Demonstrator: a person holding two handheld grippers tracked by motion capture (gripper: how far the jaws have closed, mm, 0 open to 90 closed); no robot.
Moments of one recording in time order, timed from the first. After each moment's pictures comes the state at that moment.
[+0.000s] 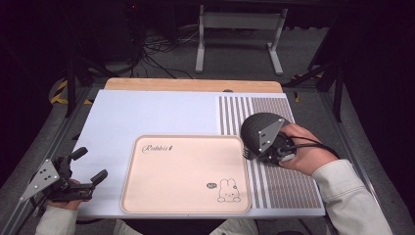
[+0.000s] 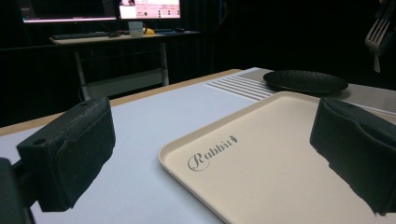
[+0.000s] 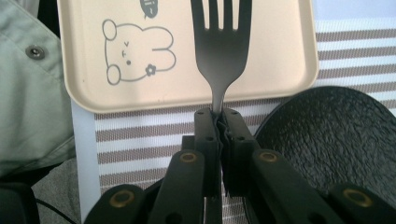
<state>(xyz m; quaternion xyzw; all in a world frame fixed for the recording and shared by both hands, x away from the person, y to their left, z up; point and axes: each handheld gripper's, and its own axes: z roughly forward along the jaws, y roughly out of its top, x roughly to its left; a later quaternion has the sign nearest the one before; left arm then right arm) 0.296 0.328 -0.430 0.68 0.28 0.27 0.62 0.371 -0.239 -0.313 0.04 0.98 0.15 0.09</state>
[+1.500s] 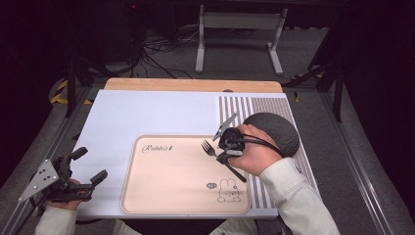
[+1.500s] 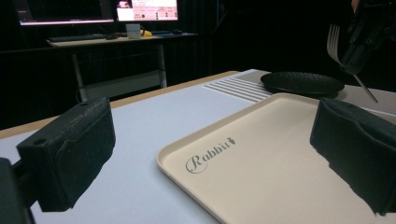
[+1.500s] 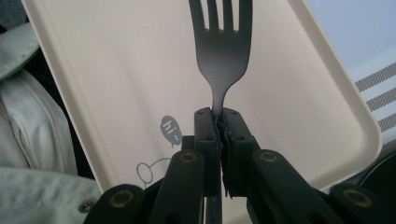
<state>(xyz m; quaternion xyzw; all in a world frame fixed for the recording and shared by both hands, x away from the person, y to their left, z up) 0.295 0.328 -0.428 0.68 0.28 0.27 0.62 0.380 -0.135 -0.330 0.24 0.95 0.19 0.04</state>
